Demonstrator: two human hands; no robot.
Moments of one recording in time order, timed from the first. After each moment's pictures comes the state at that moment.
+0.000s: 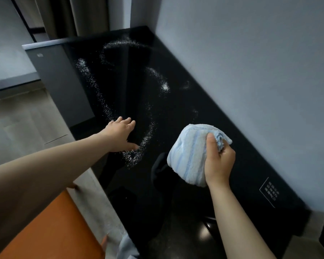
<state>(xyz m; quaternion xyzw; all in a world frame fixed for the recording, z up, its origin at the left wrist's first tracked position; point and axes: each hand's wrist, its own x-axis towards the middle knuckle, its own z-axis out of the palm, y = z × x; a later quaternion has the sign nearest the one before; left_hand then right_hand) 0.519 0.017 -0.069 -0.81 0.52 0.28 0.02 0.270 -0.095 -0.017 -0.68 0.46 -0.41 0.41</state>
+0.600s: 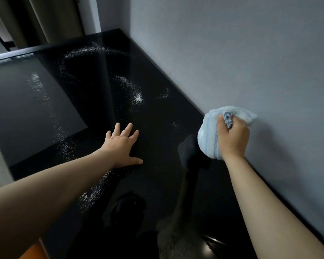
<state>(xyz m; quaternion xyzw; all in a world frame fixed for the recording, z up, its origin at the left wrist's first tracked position) 0.483 -0.125 -0.106 -0.82 0.51 0.26 0.05 0.264 -0.342 -0.070 -0.78 0.49 -0.35 0.18</state>
